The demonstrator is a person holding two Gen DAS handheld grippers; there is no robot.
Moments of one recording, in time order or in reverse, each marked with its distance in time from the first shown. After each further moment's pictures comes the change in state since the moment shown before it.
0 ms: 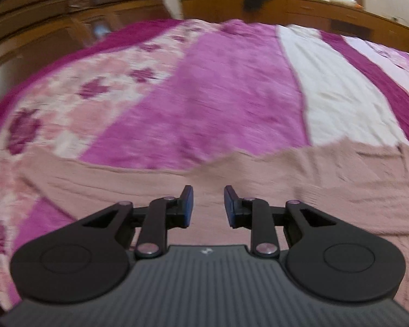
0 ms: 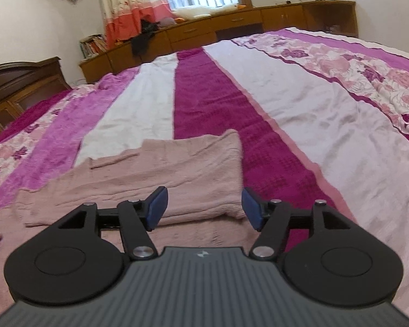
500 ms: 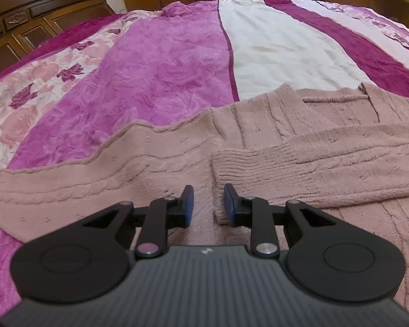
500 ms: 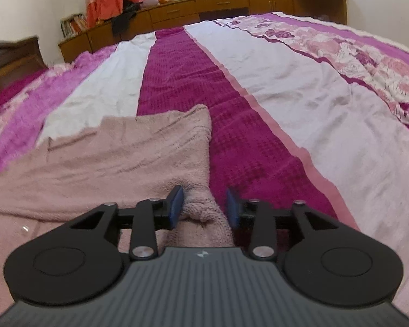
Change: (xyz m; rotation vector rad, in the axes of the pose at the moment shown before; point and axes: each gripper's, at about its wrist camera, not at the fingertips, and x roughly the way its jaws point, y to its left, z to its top) left arm 0.045 -0.102 -0.042 0.191 0.045 -0.148; right arm 0.063 -0.036 -0.006 -0.001 0.074 -0.109
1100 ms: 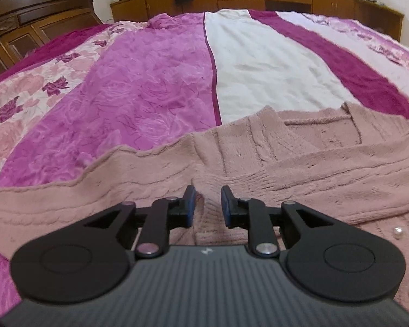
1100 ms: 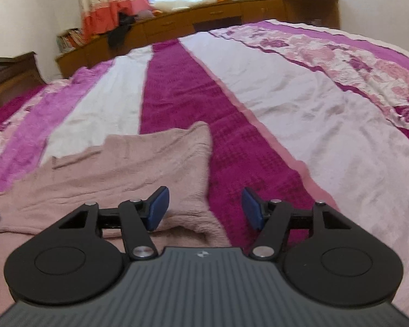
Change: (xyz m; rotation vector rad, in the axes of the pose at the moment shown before) left arm -0.002 -0.005 0.017 0.000 -0.052 -0.086; right arm -0.015 0.010 0.009 0.014 -0.040 0.019
